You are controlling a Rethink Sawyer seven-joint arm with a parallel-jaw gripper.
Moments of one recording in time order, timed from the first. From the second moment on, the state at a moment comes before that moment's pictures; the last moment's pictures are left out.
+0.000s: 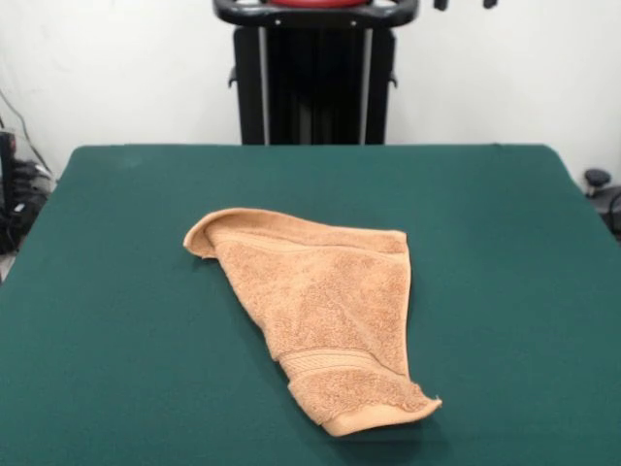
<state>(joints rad) 0.02 -1.23 -0.01 2.17 0.00 0.57 1.57</state>
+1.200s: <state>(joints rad) 0.05 -1.25 -0.03 2.16 -0.03 0.57 1.57</state>
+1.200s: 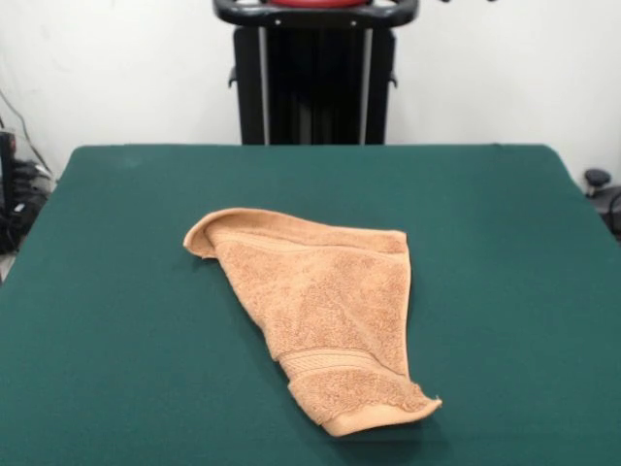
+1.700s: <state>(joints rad) 0.05 -1.25 -0.04 2.16 -0.03 0.57 1.57</state>
